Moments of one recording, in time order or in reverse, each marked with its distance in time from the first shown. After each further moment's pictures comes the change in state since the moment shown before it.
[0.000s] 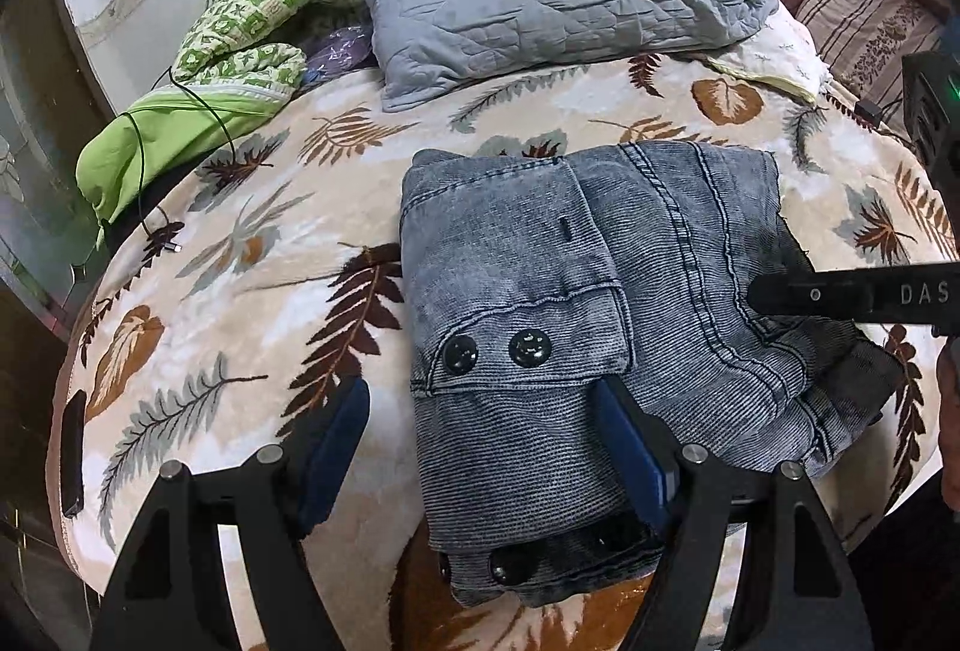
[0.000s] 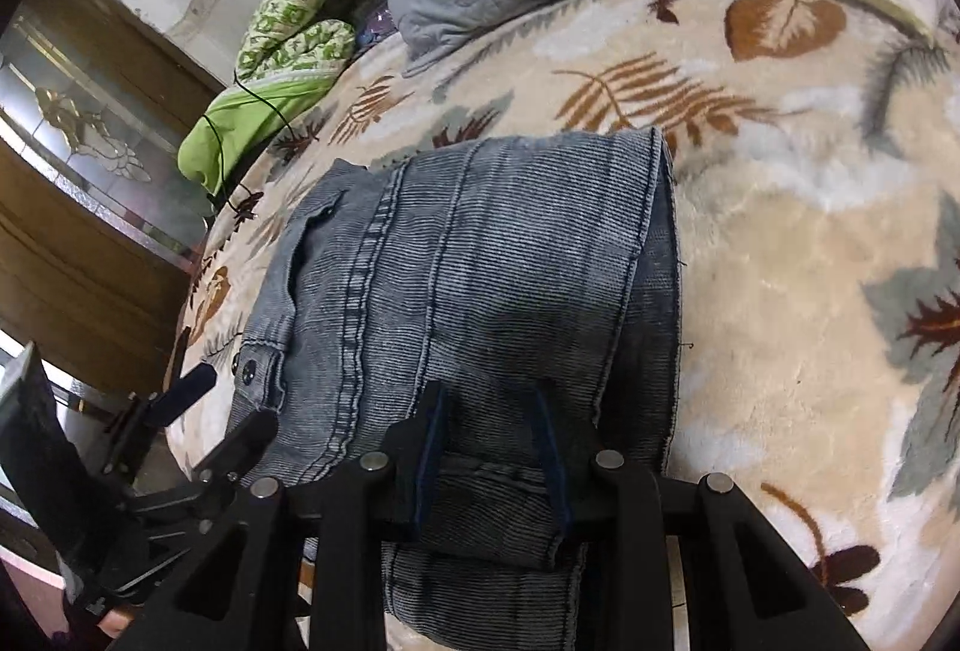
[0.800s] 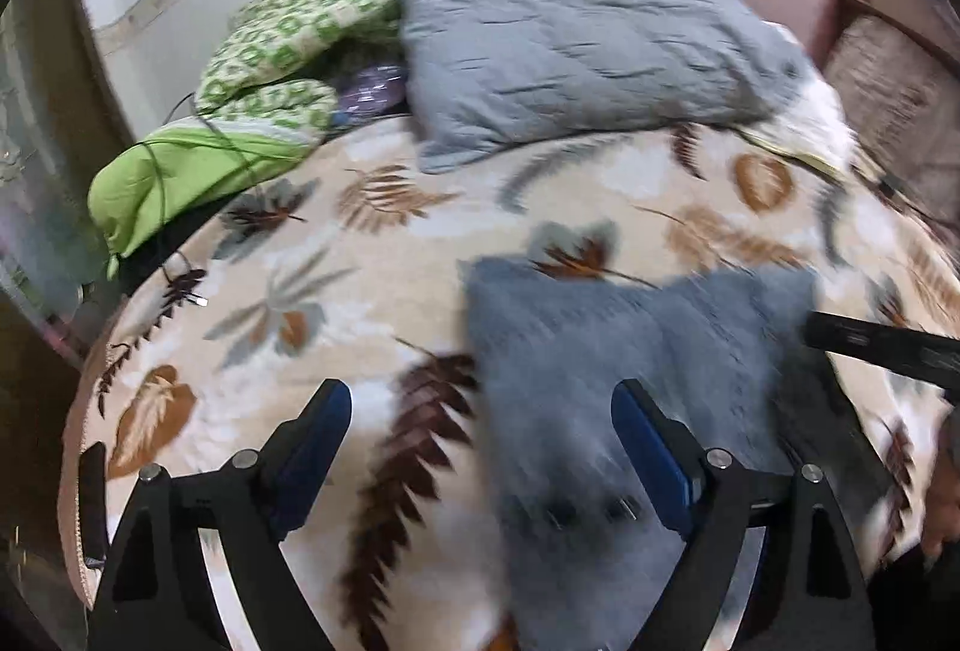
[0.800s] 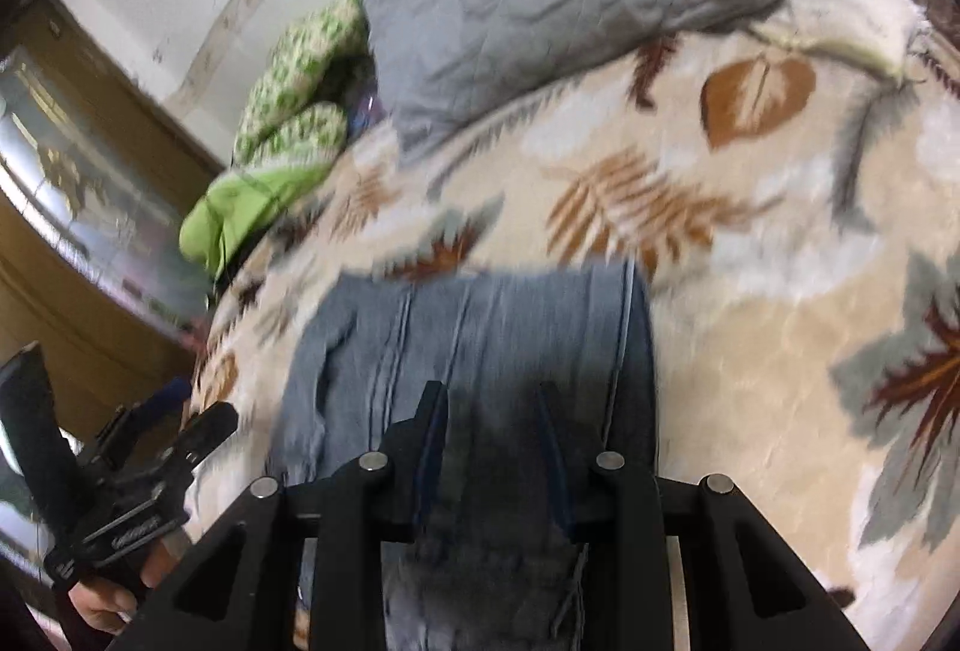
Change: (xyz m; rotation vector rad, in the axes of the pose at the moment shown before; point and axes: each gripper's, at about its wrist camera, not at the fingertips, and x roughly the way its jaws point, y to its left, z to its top) left arm 0.003 0.050 0.065 -0.065 -0.061 0.019; right arm -0.024 0.009 0.030 0.059 -0.208 -0.020
